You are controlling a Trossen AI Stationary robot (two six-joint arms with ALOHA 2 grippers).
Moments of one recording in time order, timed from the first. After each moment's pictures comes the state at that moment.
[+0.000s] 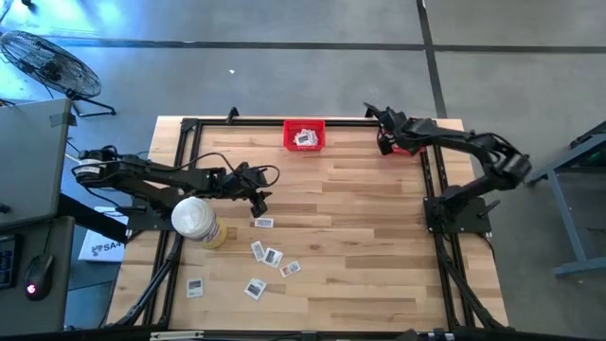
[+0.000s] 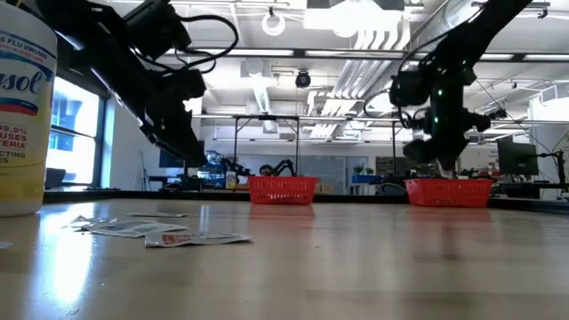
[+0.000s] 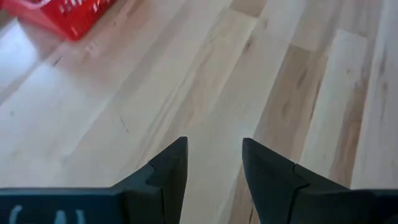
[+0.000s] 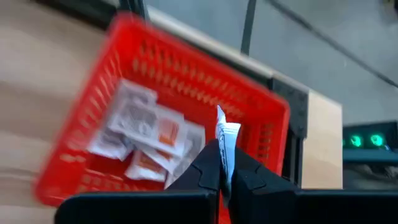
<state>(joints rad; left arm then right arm) 0.08 1.26 0.54 -0.04 -0.24 -0.29 -0.82 1.45 0.81 -0.63 0.64 0.34</state>
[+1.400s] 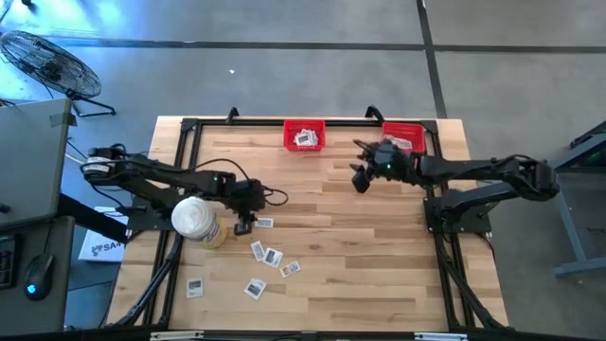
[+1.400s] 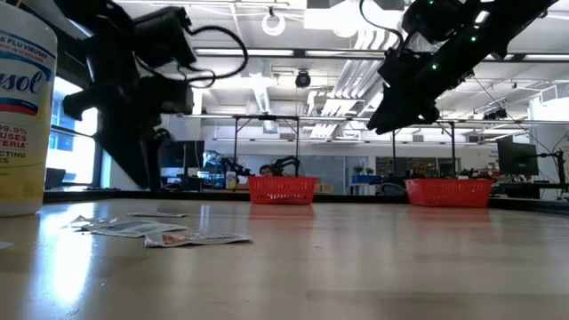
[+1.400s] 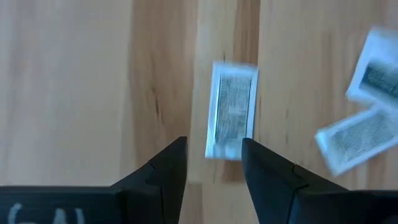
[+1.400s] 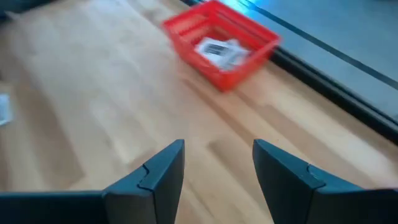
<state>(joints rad) 0.02 1.34 0.64 -0.40 0.09 -0.07 -0.28 1.14 0.60 -0.07 0.28 0.29</state>
